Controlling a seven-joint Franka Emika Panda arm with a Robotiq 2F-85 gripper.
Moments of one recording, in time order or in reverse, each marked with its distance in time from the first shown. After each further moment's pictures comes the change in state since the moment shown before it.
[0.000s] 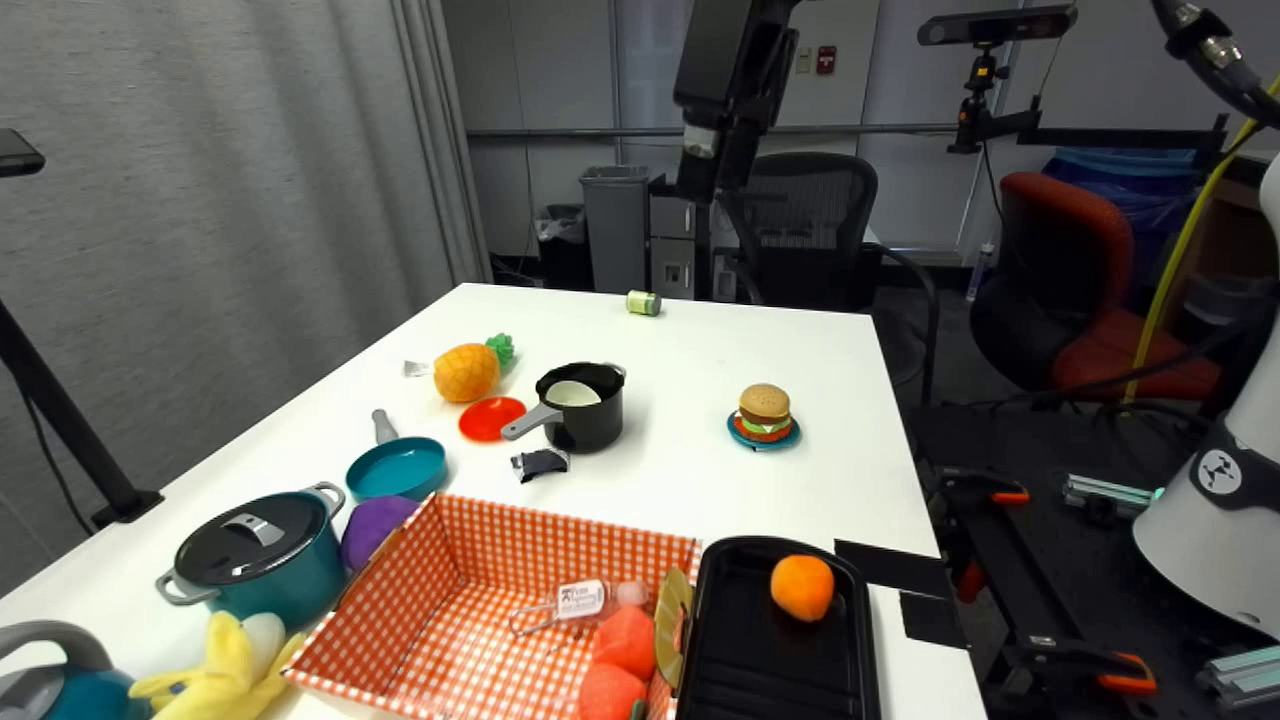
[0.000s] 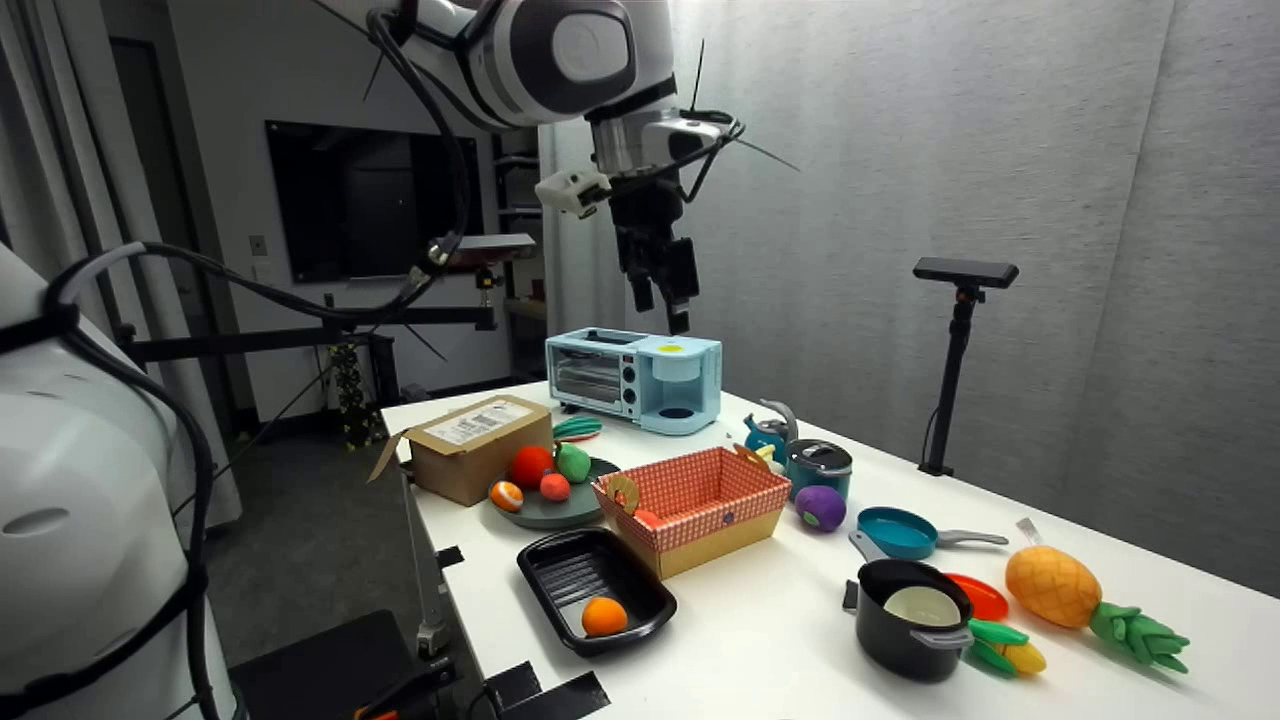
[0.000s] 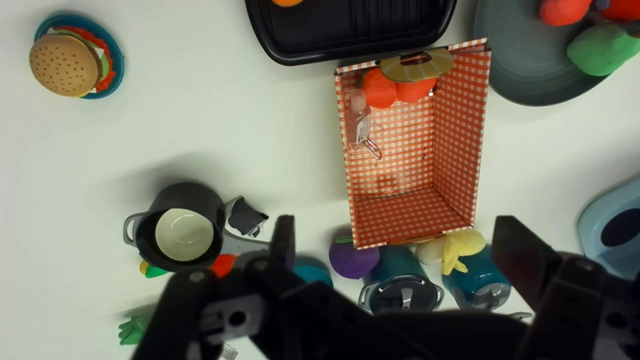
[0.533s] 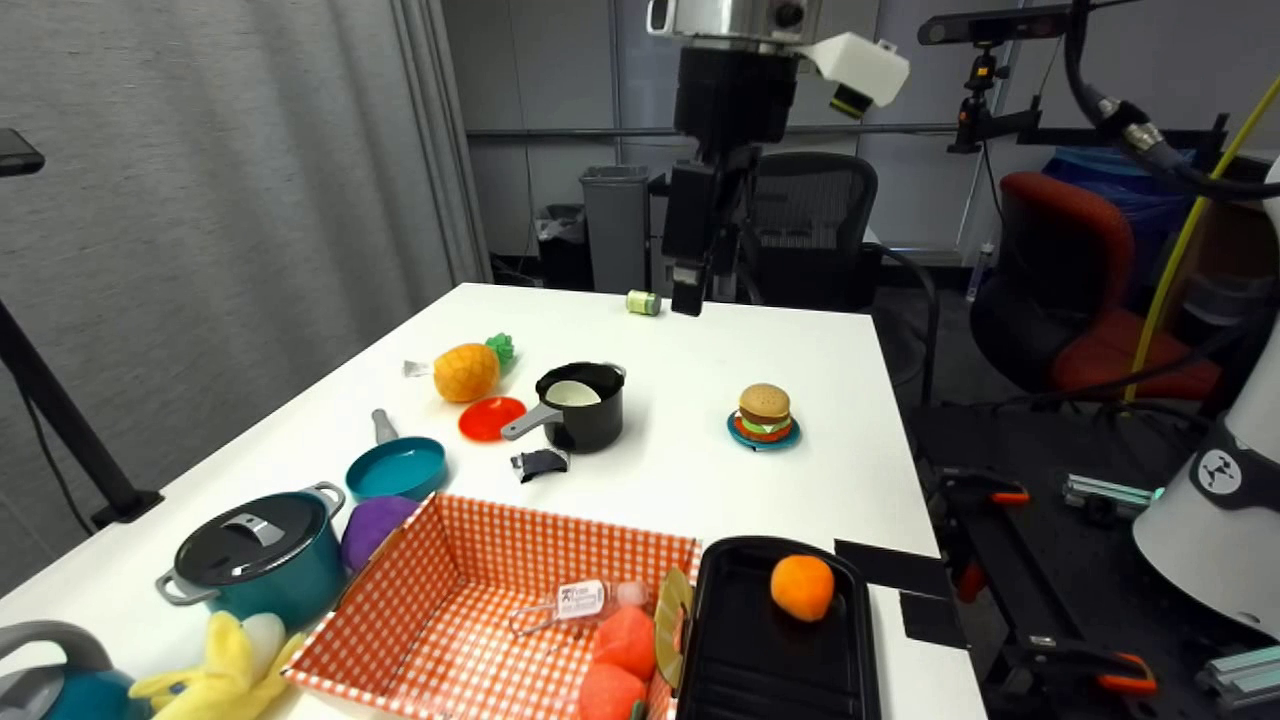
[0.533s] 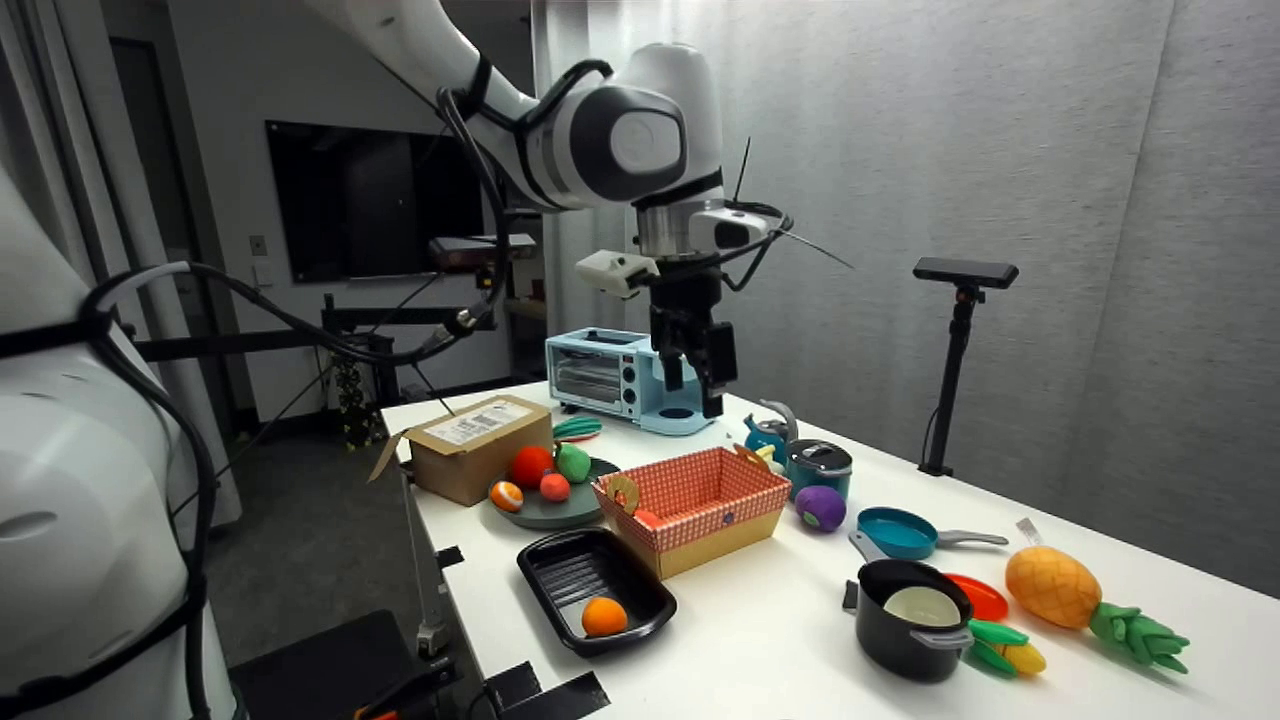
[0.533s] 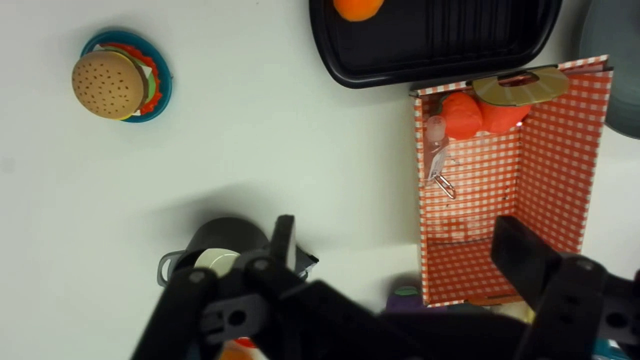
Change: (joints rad) arm -0.028 0.156 -0.038 -0.035 -0.086 0.079 -0.029
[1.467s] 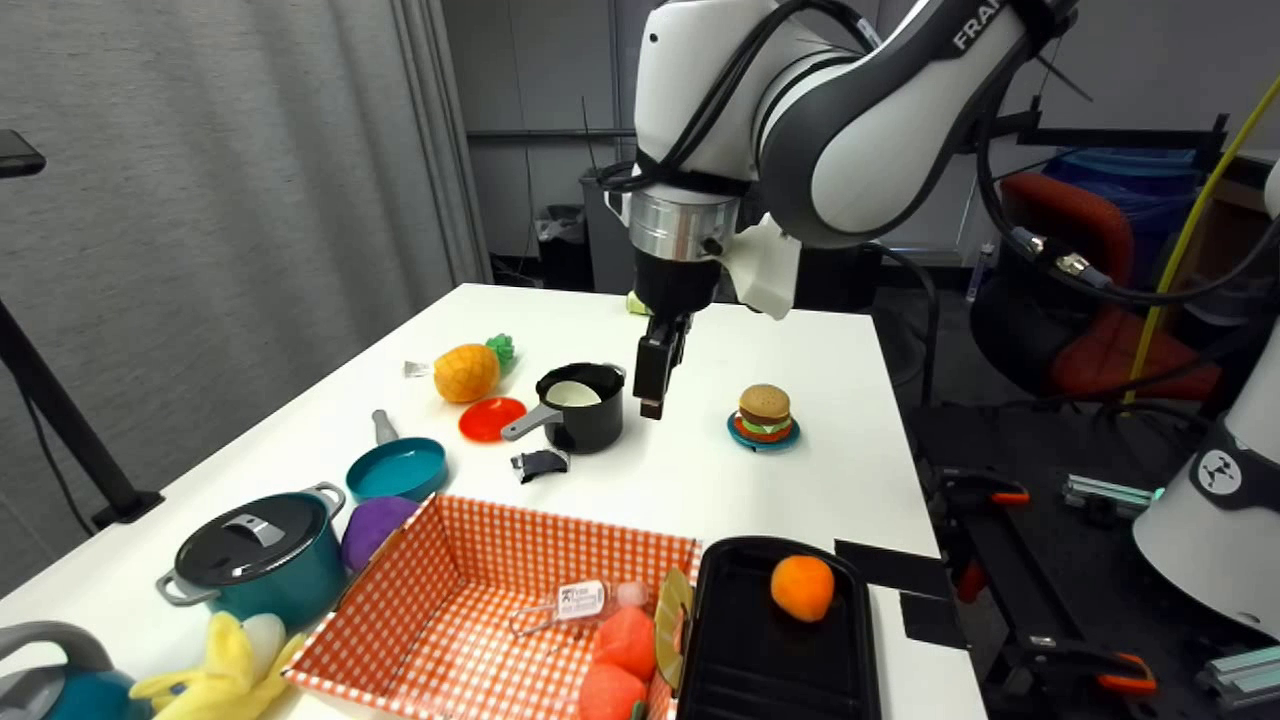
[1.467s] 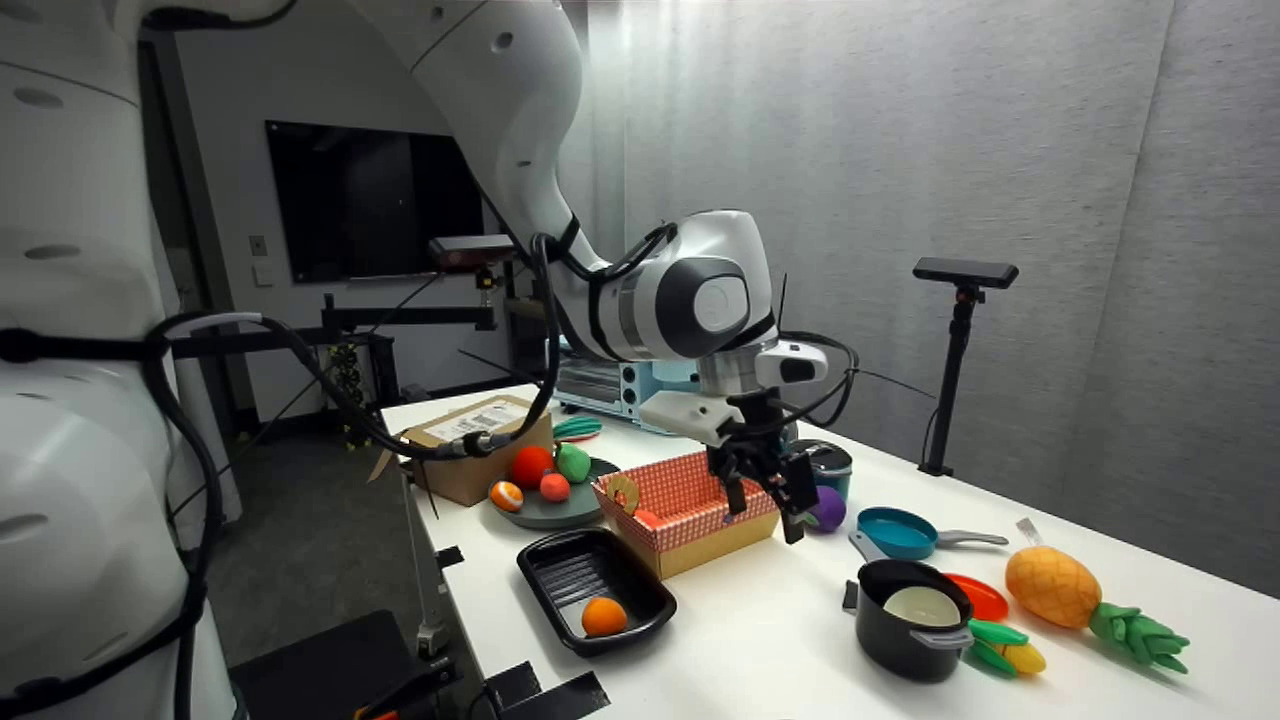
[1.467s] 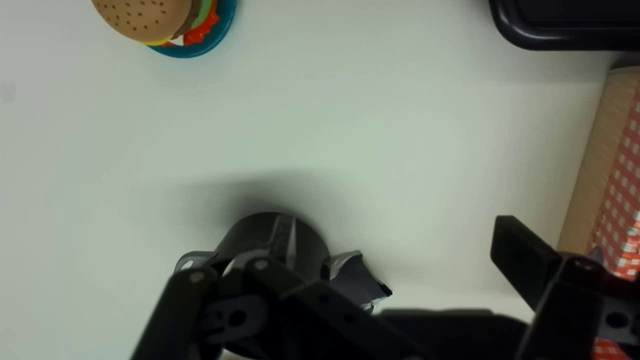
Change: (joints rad) arm -0.020 0.352 -0.083 0.007 -0.284 0.355 -0.001
